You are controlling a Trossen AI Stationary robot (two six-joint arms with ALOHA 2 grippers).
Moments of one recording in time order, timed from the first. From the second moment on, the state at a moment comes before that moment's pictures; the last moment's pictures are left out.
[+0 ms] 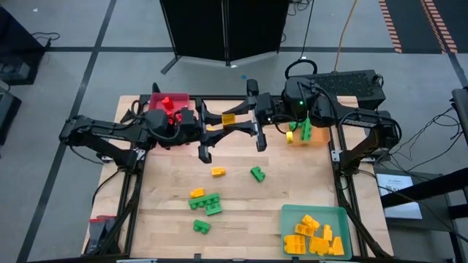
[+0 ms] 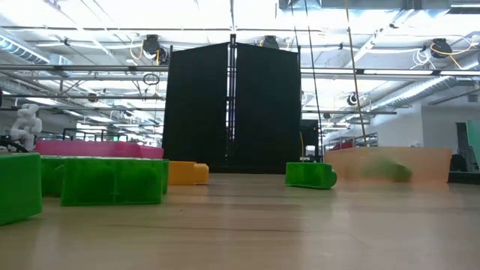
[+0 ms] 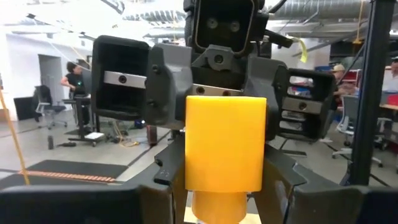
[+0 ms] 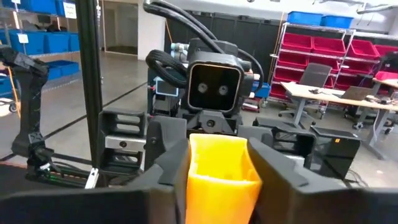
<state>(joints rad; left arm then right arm) -0.11 1.30 1.22 0.34 -0.21 0.05 -0.06 1.57 1.78 -0.20 -0.19 -0.11</state>
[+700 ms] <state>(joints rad) -0.11 1.29 1.22 0.11 -0.31 0.02 -0.06 1.45 1.78 -0.50 -0.02 -0.14</state>
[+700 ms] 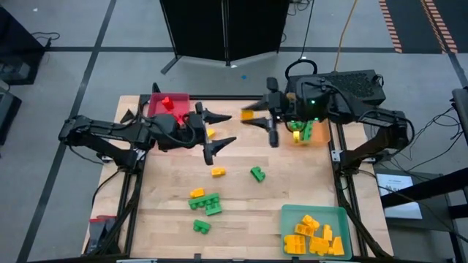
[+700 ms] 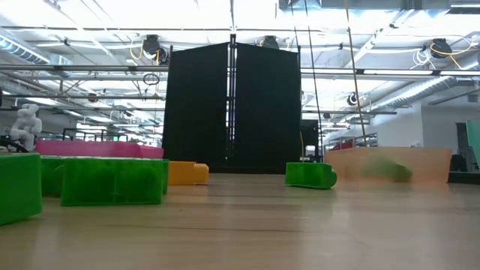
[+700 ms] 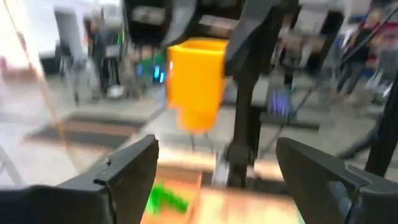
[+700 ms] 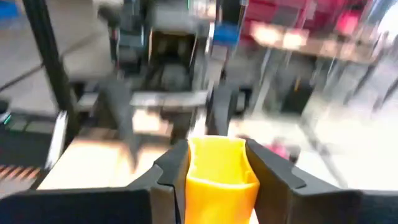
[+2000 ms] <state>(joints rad) -0.26 0.92 0.69 -0.50 -0.34 -0.60 0.69 1.39 1.00 -0.69 -0.01 1.09</state>
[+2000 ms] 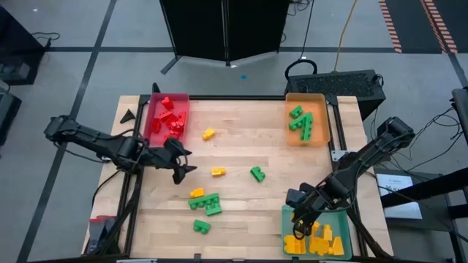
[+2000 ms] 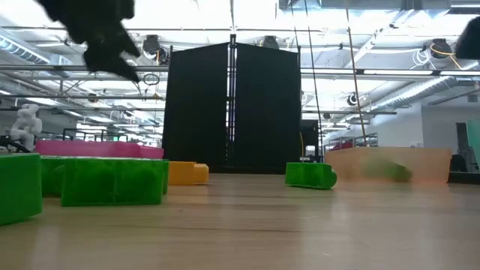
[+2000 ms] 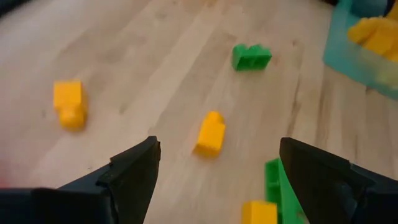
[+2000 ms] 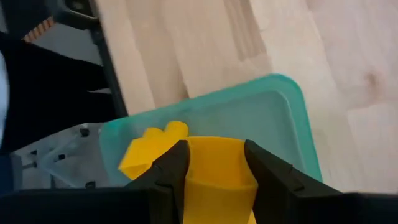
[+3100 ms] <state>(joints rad) -0.37 0.87 0.62 -0.50 -0.37 -0.67 0.12 1.54 1.14 -0.67 0.16 0.72</state>
